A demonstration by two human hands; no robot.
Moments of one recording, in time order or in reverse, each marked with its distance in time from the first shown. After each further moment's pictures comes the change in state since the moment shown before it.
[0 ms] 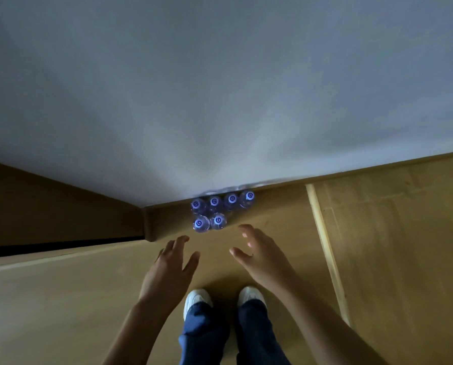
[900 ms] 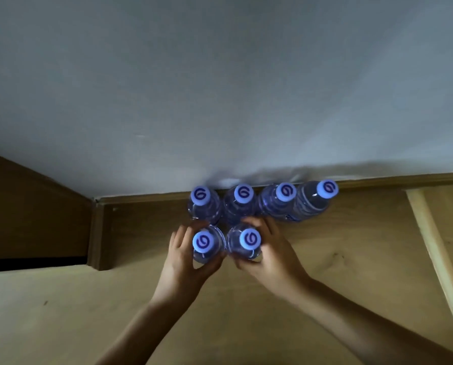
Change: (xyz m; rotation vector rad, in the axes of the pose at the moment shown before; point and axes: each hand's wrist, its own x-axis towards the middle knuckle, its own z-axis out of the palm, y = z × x) left_hand 0.270 -0.216 0.273 -0.268 0.358 0.377; right_hand 0.294 0.230 0.246 0.018 0.251 -0.419
